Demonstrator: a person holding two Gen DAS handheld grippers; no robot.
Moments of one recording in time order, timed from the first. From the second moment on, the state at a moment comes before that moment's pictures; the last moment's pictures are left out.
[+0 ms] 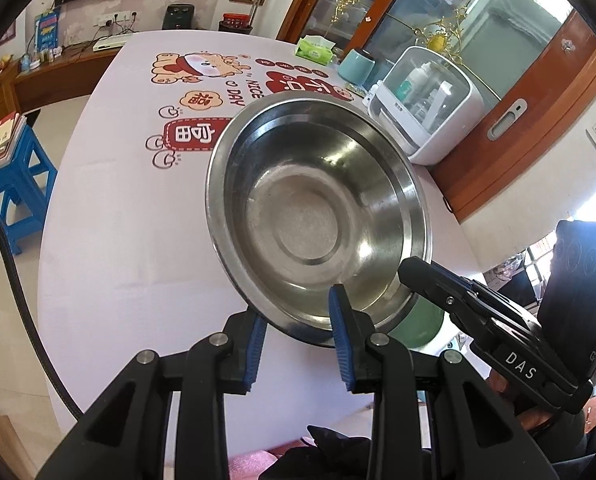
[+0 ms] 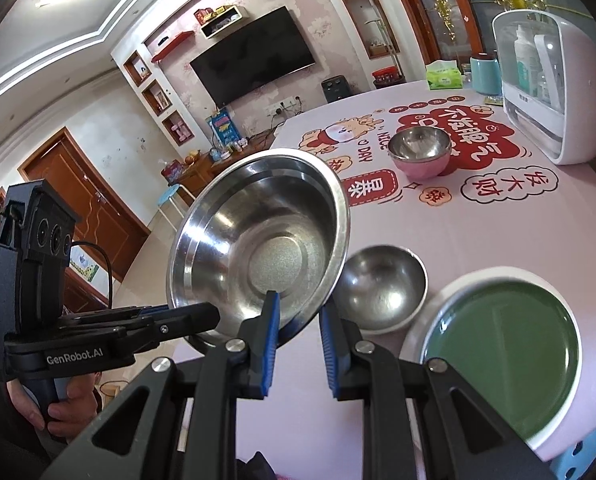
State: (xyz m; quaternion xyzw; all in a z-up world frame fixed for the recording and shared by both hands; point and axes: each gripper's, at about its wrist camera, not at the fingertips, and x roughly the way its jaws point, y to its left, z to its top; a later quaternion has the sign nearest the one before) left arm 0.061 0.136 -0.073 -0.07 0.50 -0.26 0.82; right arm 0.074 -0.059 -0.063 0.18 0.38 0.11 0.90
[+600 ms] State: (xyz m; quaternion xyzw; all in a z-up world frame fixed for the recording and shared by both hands) left arm -0.016 0.160 -0.139 -0.11 0.56 -0.23 0.79; right arm 0.009 -0.035 -0.112 0.16 0.45 0.12 0.87
